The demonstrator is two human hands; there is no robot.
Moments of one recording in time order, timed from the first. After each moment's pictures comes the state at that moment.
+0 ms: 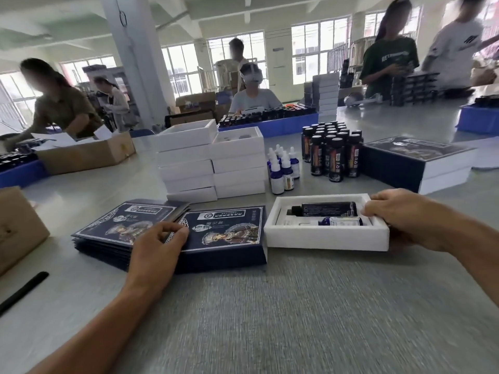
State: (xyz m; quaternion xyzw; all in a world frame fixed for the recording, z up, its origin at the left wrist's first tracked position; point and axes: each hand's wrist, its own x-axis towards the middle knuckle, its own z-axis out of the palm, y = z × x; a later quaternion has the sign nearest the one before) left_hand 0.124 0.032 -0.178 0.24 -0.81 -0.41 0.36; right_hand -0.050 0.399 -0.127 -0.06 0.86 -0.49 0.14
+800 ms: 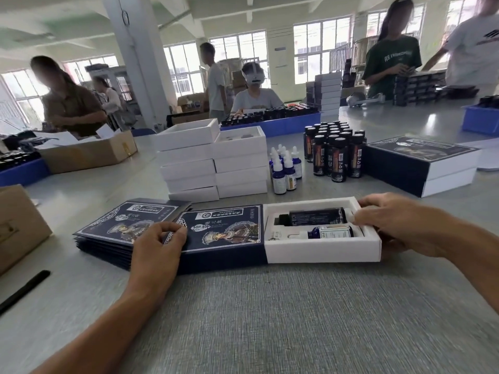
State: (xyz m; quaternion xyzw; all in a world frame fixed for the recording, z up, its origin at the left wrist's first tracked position) left_hand 0.130 0.043 -0.174 0.25 -0.79 -0.43 0.36; right_hand -0.034 0.387 -0.124 -0.13 0.83 -0.50 0.21
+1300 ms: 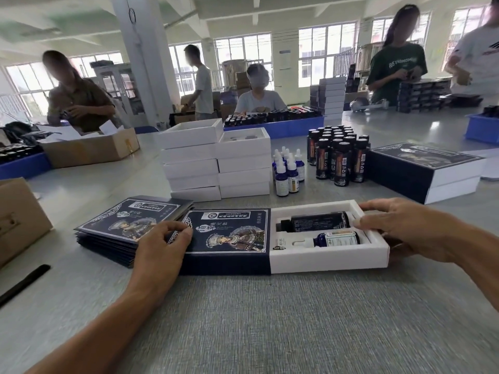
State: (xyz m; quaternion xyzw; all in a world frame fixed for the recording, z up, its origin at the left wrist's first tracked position) left_hand 0.134 0.048 -0.171 0.25 -0.81 -0.41 0.33; right_hand -0.035 0.394 -0.118 -0.14 0.83 -0.49 0.23
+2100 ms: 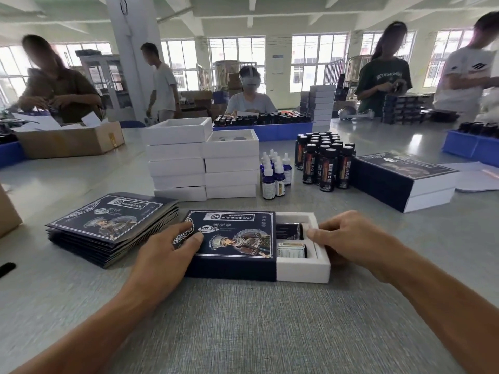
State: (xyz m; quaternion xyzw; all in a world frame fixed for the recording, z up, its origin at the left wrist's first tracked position) left_hand 0.130 0.080 -0.164 0.24 -0.86 -0.37 0.25; right_hand -0.013 0.352 -0.134 -0.17 0.87 -0.45 0.15
